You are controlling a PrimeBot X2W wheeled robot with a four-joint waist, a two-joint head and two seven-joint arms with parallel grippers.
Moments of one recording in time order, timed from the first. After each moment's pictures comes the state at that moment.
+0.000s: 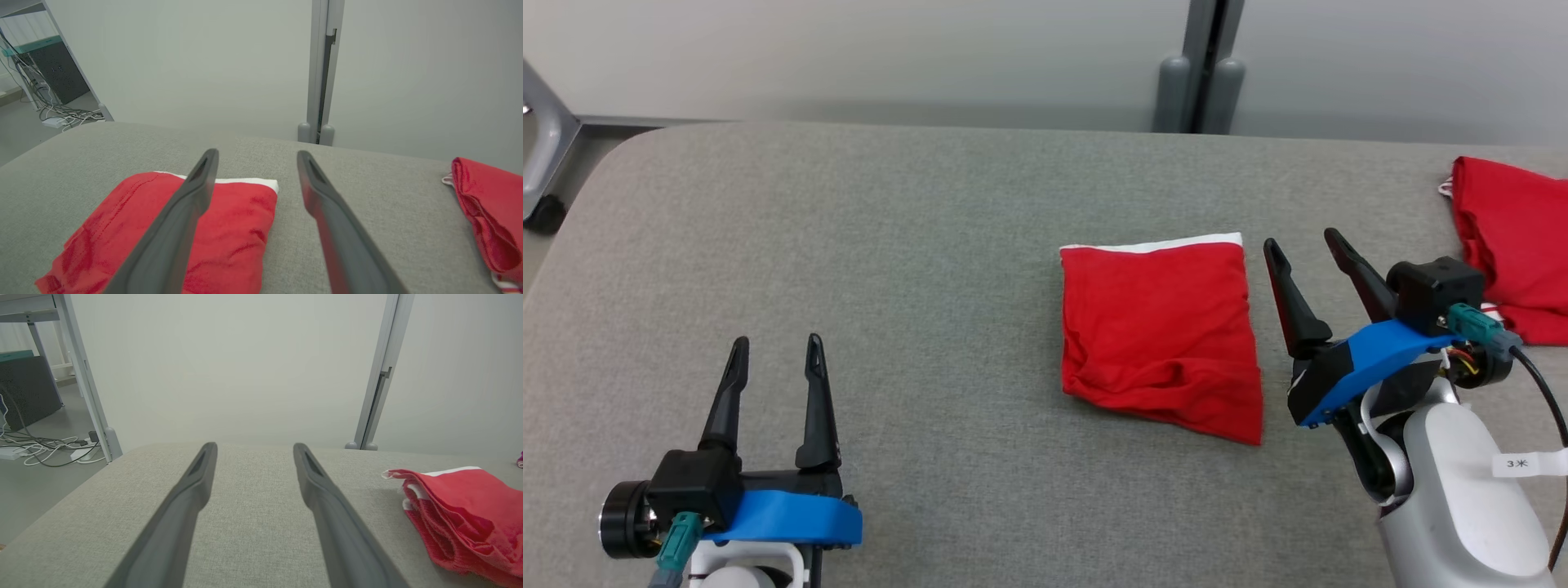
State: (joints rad) left arm -0.04 0.13 -0.09 0.06 -0.18 0.02 -0.20; right arm -0.41 -0.08 0.06 0.29 0.18 0.13 0.03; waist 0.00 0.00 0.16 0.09
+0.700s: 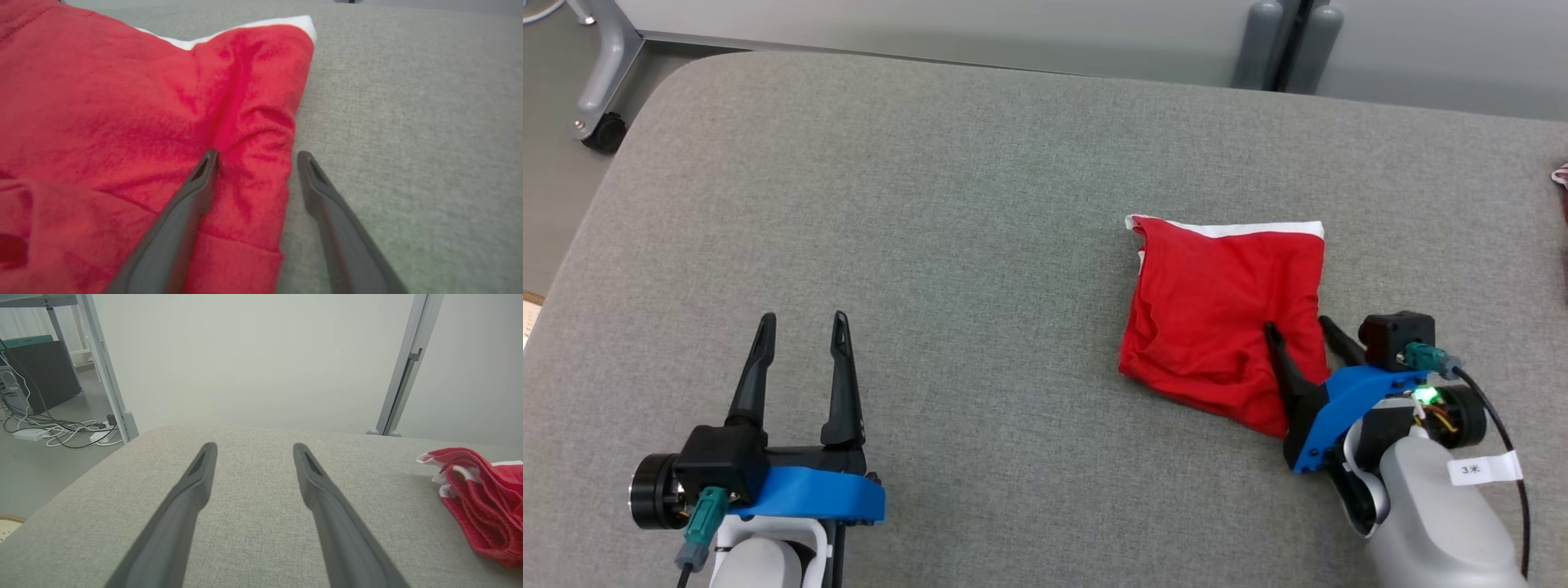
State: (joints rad) left arm -0.13 0.11 -0.13 0.14 -0.19 0.01 -0.24; right arm -0.49 -0.10 0.06 0.73 0.16 0.13 -0.04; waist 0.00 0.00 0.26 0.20
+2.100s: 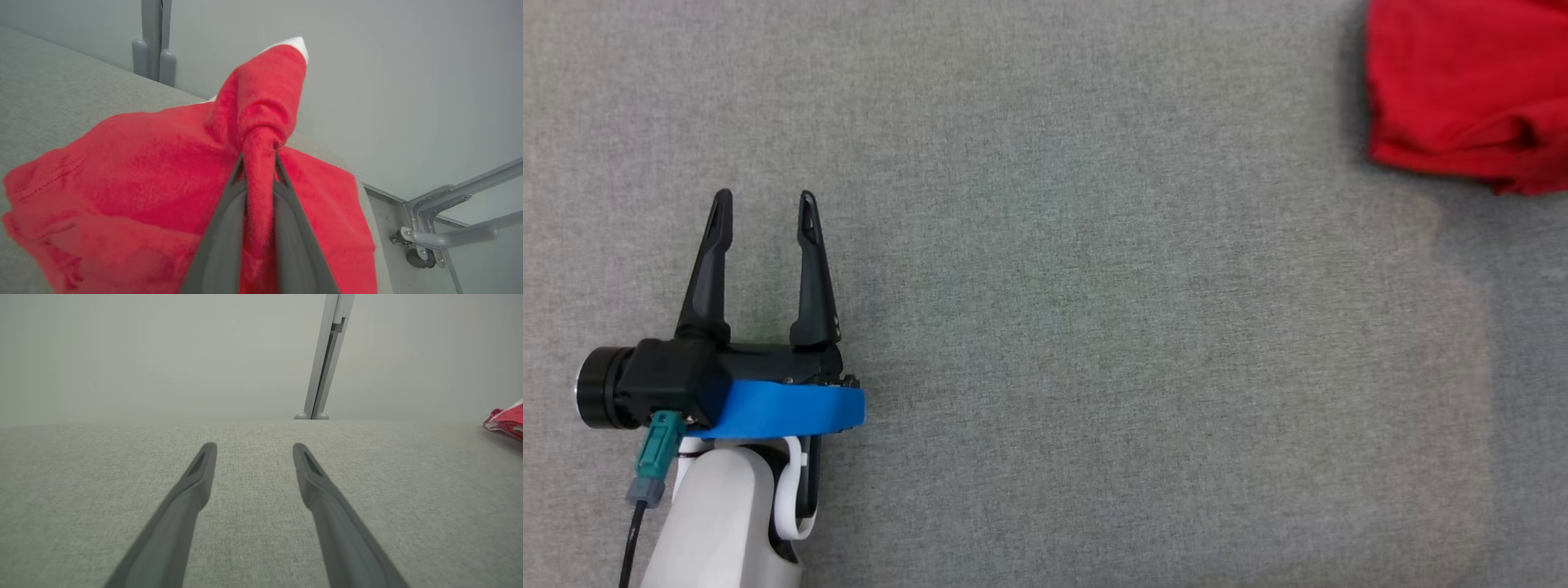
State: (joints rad) left arm -0.29 0.15 -0.14 0.08 -0.19 0.03 -0.25; right arm -0.76 -0.64 0.19 0.47 0.33 0.13 0.01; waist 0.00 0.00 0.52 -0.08
